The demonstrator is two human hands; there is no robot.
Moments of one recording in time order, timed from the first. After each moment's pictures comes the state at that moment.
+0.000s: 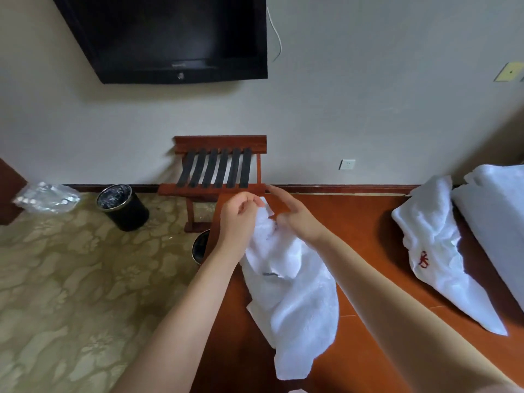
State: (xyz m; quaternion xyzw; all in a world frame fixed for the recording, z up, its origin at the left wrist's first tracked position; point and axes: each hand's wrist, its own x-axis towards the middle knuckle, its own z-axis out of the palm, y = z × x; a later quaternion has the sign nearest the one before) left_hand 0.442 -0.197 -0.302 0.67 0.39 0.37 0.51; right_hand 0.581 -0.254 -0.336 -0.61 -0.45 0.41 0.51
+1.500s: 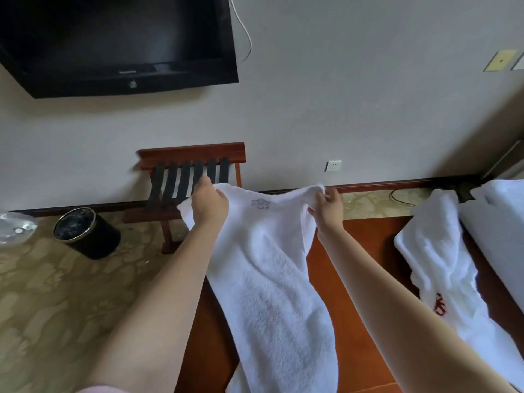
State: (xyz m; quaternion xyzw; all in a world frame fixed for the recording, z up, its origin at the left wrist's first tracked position) left_hand 0.584 0.004 -0.360 0.77 0.54 0.25 0.23; right_hand 0.745 -0.156 -0.384 -0.73 -0.06 0.22 0.65
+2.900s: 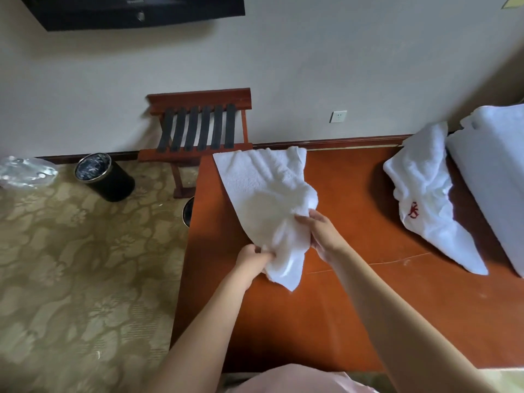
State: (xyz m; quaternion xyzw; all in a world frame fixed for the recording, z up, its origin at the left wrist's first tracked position) left_hand 0.428 -0.255 -0.474 0.56 0.56 -0.03 0.61; right_hand 0.585 -0.340 -0.438 -0.62 -0.11 0.51 0.59
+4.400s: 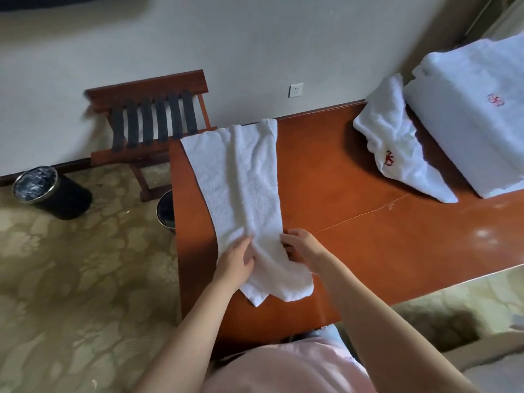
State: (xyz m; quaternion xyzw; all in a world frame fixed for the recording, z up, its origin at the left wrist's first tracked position) left_hand 0.350 -0.242 -0.527 0.86 0.32 -0.08 0.39; right_hand 0.495 -0.376 -0.505 -0.70 -0.01 0.51 0.50
